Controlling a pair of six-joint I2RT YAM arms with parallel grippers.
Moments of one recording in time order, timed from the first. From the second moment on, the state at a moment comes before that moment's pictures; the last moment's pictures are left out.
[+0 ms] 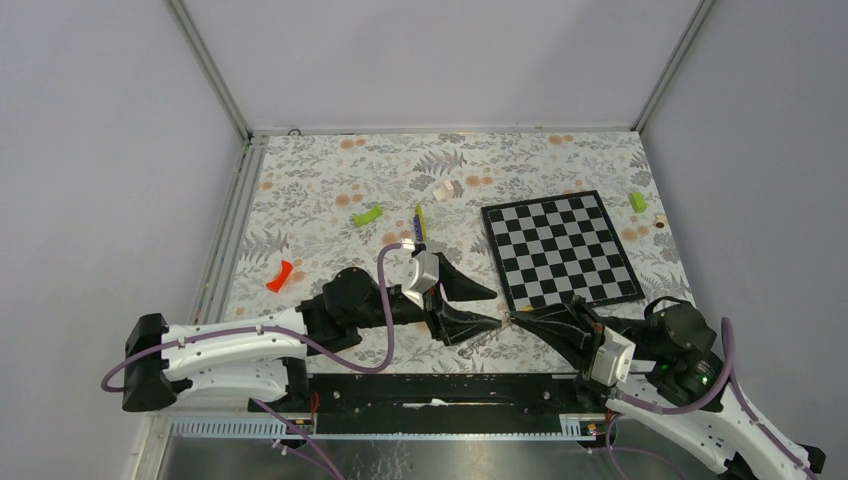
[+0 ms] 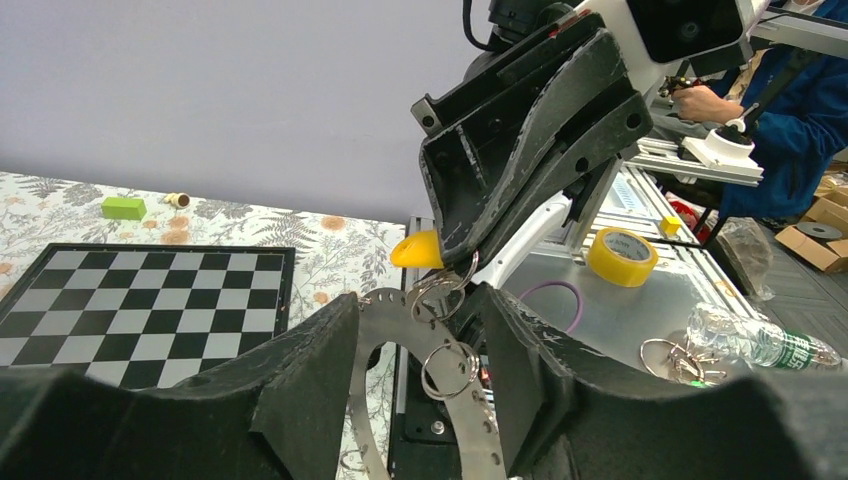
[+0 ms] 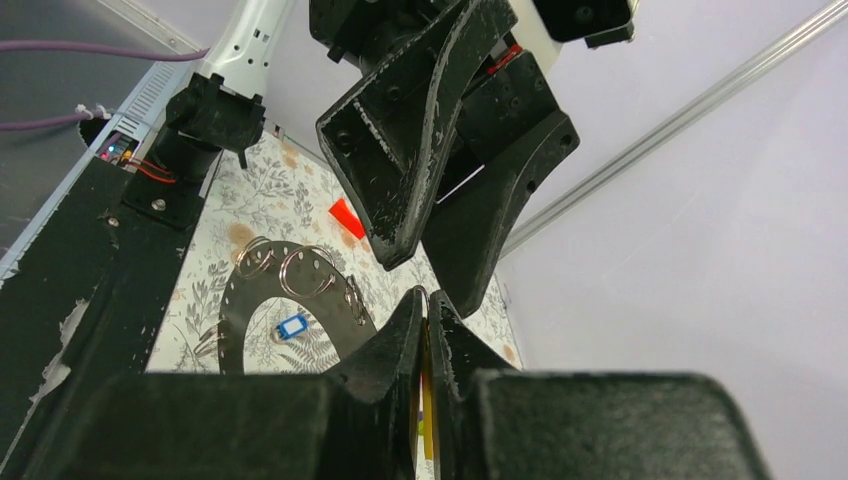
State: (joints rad) left arm -1.28 1.04 0.77 0.49 0.25 -0.22; right arm 0.93 0.23 0.69 -0.29 -0.59 -0.69
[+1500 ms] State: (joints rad) left arm -1.28 1.13 0.78 0.57 0.35 -0.27; right arm 0.93 0.23 0.71 -0.28 -0.62 -0.67
